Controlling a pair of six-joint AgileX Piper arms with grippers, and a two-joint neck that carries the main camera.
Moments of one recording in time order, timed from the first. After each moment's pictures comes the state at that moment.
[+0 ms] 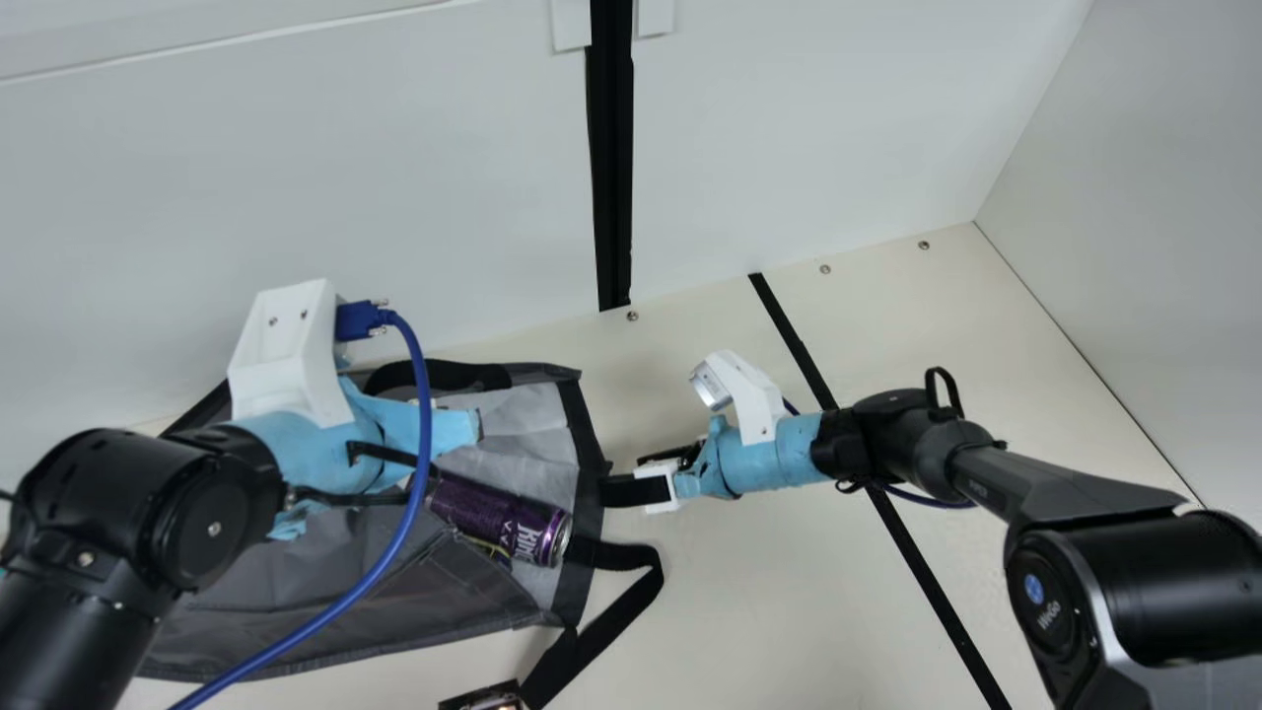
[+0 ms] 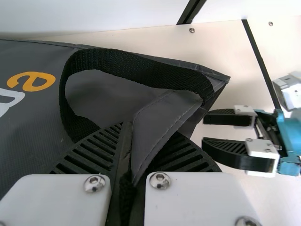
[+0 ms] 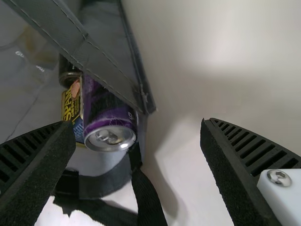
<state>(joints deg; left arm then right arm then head) -36.0 100.5 -99.3 -0.9 54.9 -23.3 -9.4 112.0 -60.1 78.6 59.7 -81.2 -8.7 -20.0</state>
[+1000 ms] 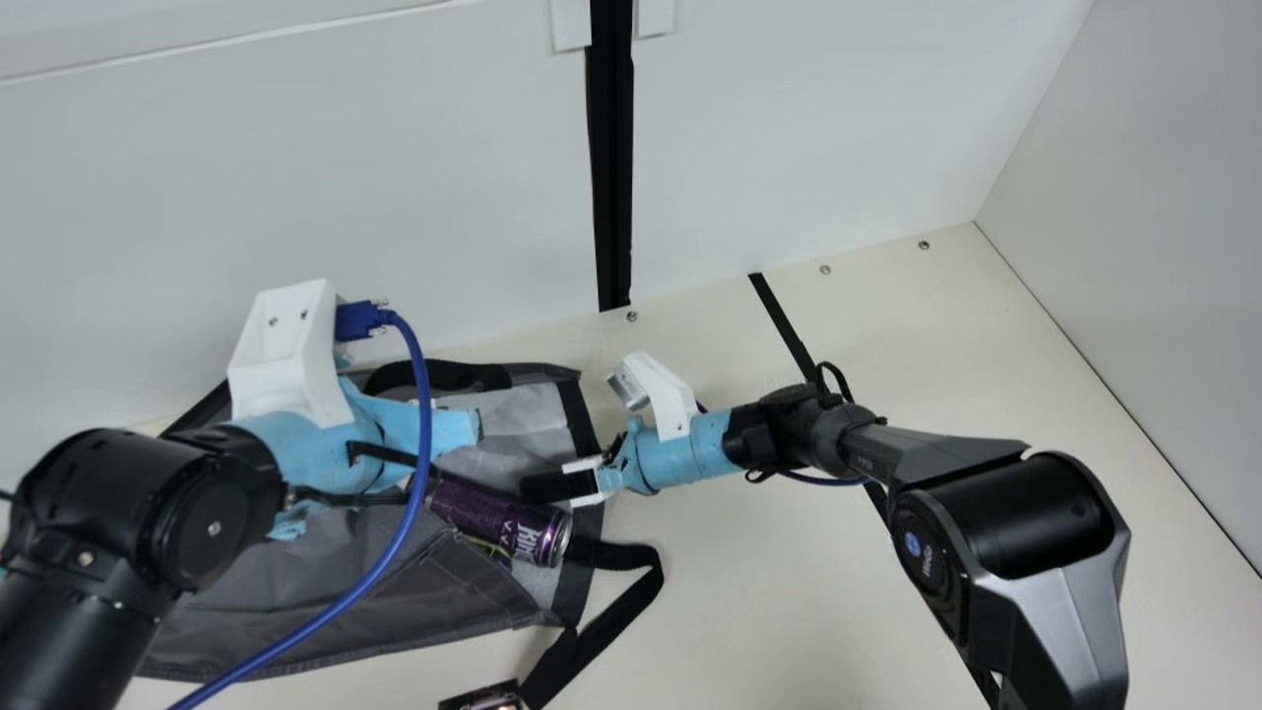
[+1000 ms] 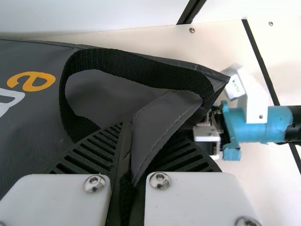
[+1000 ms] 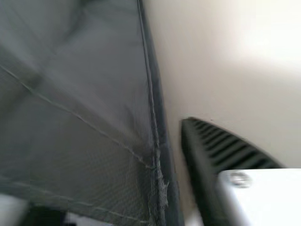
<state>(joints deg) -36.0 100.5 -99.3 -0.9 54.9 -23.3 0.1 123.7 -69.8 84.1 61.4 -79.9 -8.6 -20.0</state>
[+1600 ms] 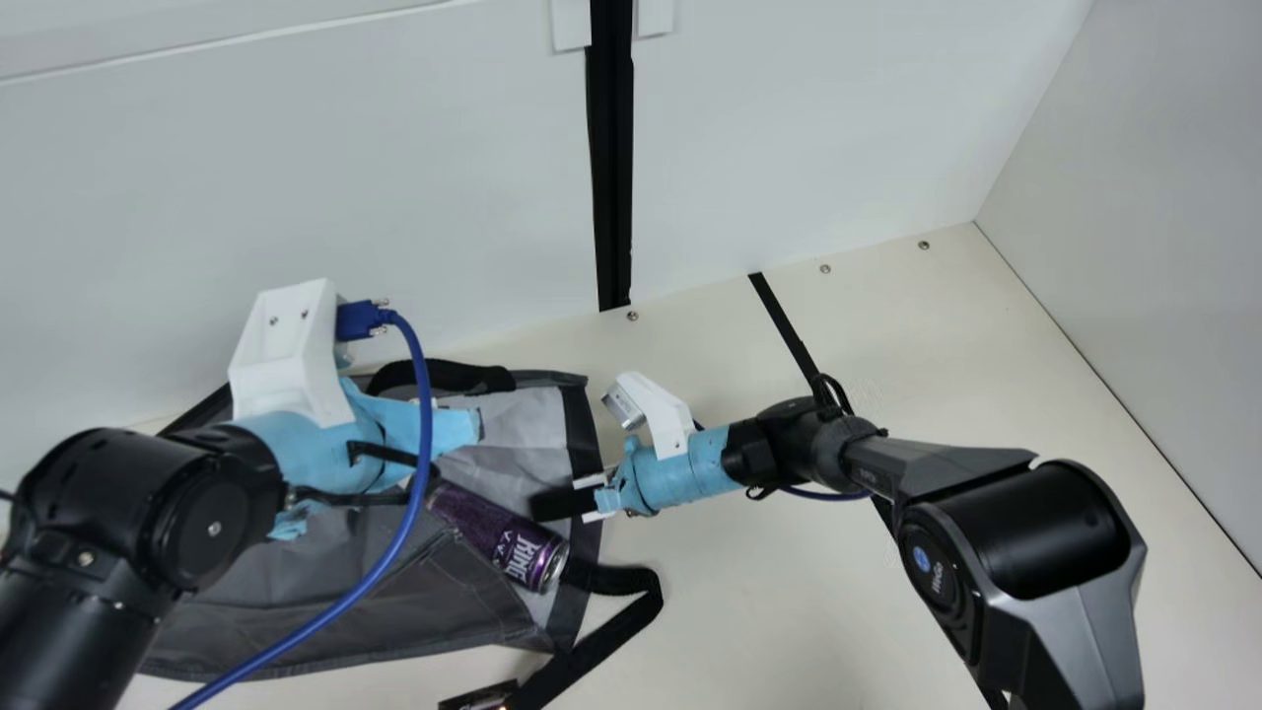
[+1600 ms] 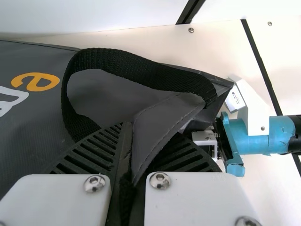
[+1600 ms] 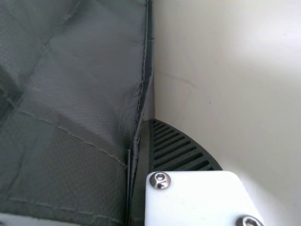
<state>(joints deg) -36.0 100.5 -99.3 -0.9 54.9 -23.3 0.3 120.3 -65.5 84.8 62.3 -80.3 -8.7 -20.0</state>
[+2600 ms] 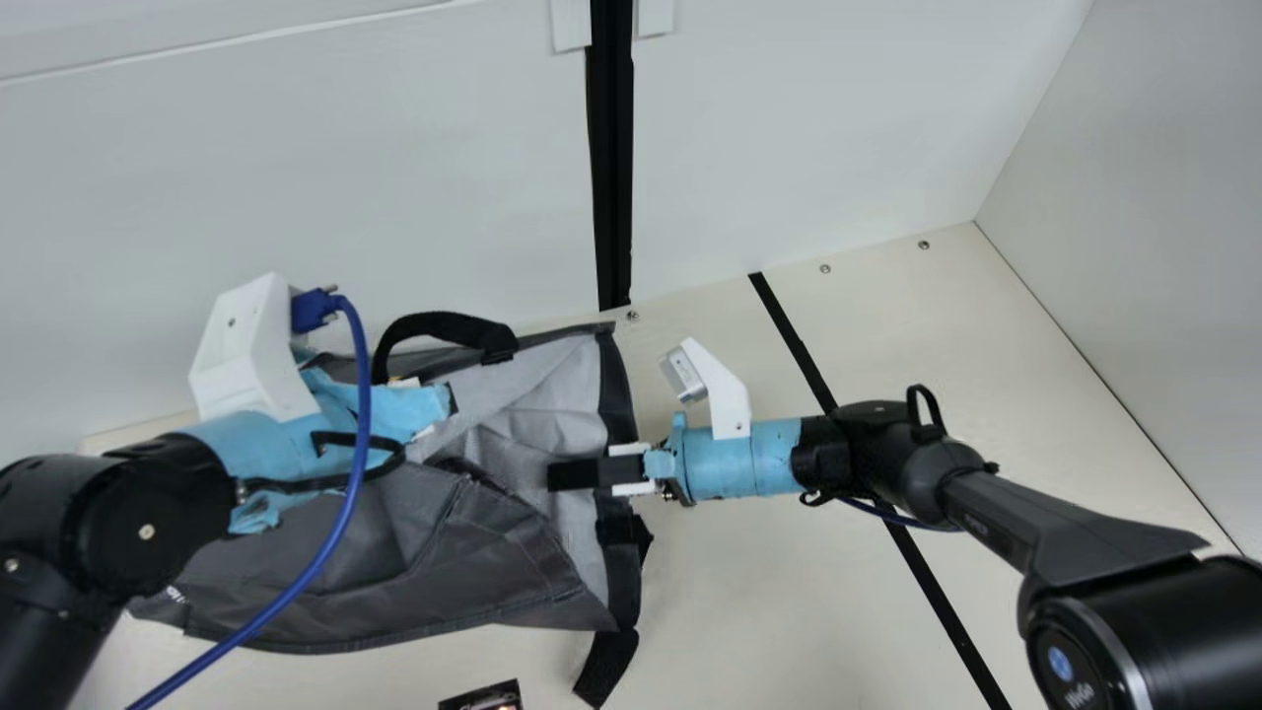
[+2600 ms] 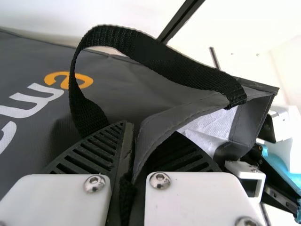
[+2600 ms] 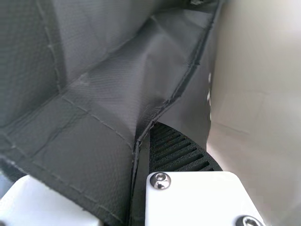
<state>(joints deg) -30.7 98.2 -93.7 -15.3 45.1 -17.8 -4.8 103.0 -56.0 90.3 69.9 -68.1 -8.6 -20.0</state>
